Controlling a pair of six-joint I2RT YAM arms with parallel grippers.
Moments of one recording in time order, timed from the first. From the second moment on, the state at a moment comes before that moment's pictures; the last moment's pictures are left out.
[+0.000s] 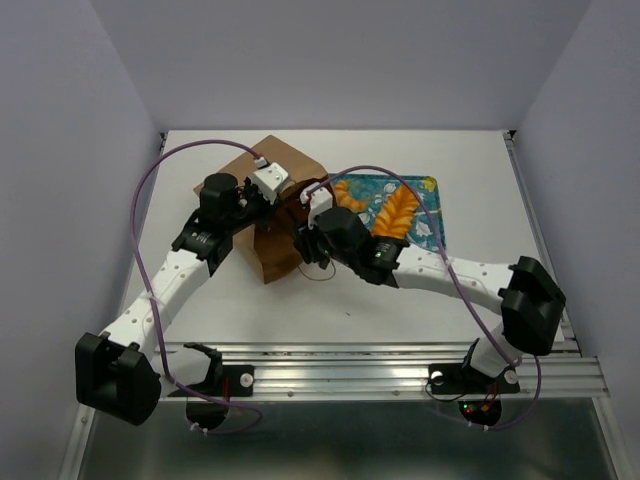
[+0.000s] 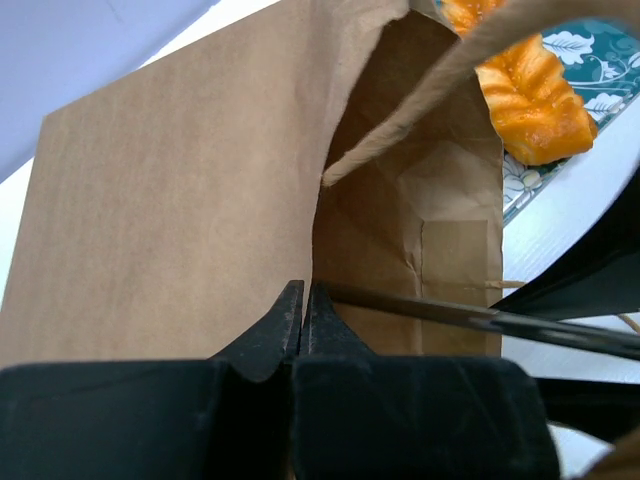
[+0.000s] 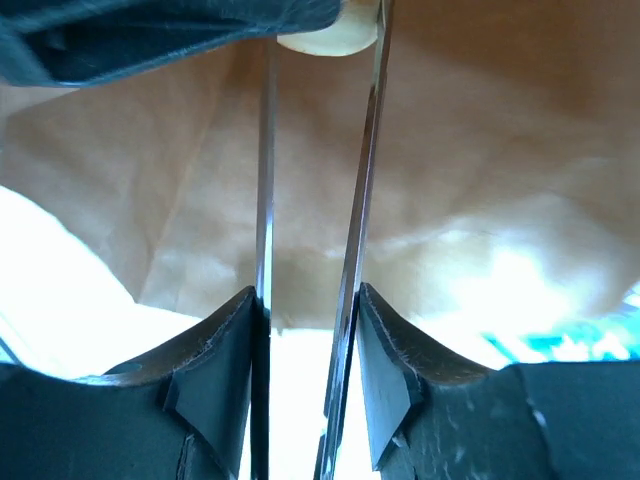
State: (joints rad) left arm -0.36 1.14 0.91 -0.11 0.34 0.29; right arm 1.01 1.63 1.19 0.00 0.24 0.23
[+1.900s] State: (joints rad) left arm -0.27 1.46 1.20 -0.24 -0.32 -0.13; right arm 1.01 1.37 0.80 -0.20 0.54 0.46
